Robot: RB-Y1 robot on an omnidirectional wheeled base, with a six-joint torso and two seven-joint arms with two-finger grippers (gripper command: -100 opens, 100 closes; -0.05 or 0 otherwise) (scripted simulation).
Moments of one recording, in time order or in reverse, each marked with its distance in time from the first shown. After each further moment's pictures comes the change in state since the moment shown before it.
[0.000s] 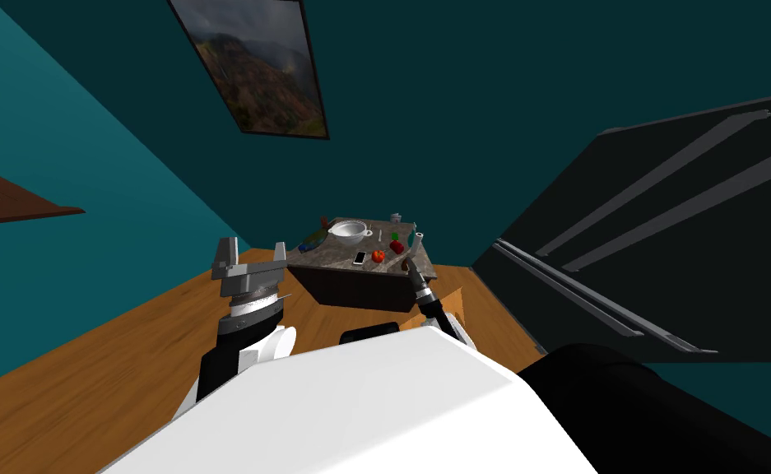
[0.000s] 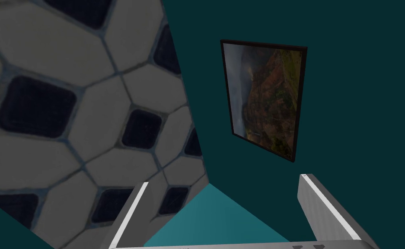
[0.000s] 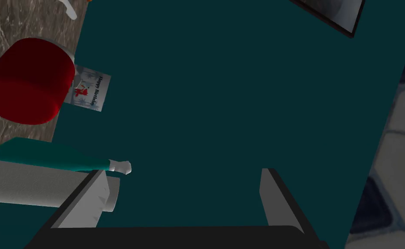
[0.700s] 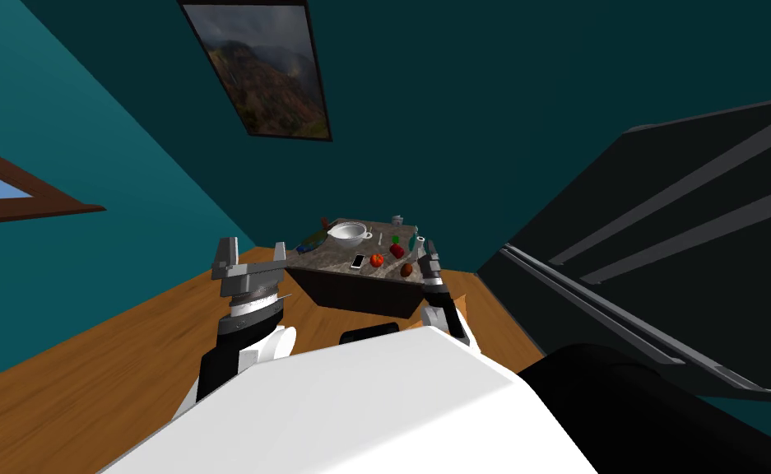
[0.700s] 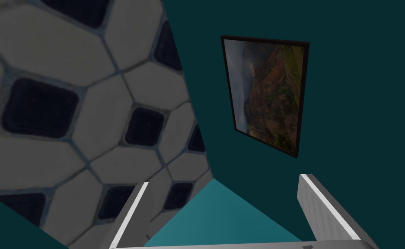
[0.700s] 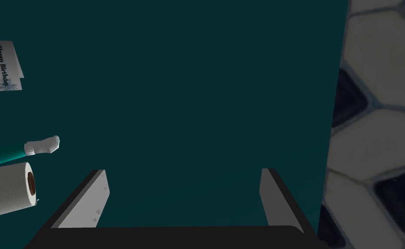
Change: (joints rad) left arm 0.000 0.000 0.000 0.000 0.000 0.000 0.000; right arm -0.024 0.180 -0.120 -0.174 -0.091 -0.005 -0.152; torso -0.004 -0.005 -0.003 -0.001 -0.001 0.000
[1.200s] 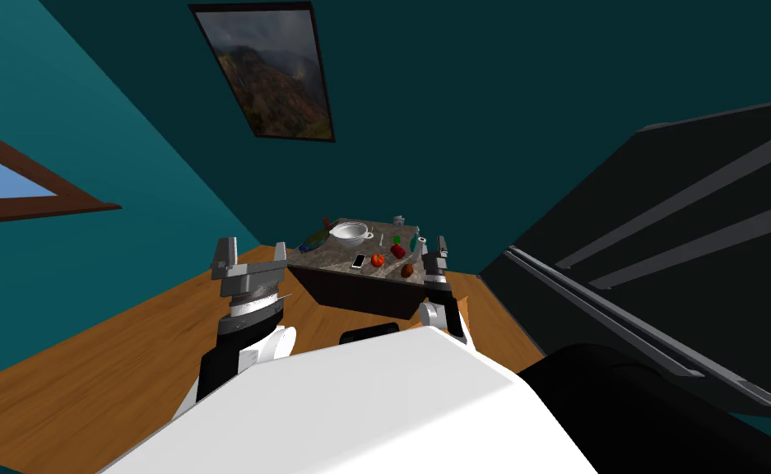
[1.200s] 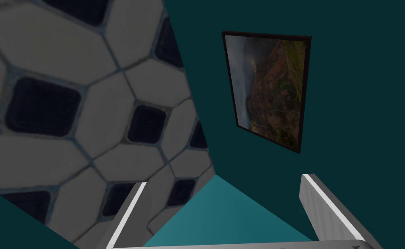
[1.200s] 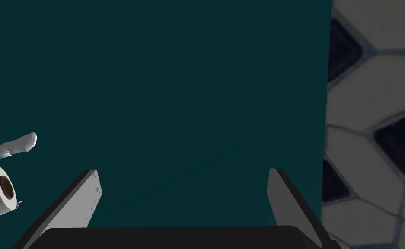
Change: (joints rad) left arm 0.000 0.000 0.000 0.000 0.000 0.000 0.000; right arm -0.015 0.127 -0.039 -0.040 -0.034 0.002 -0.051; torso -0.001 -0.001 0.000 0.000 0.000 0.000
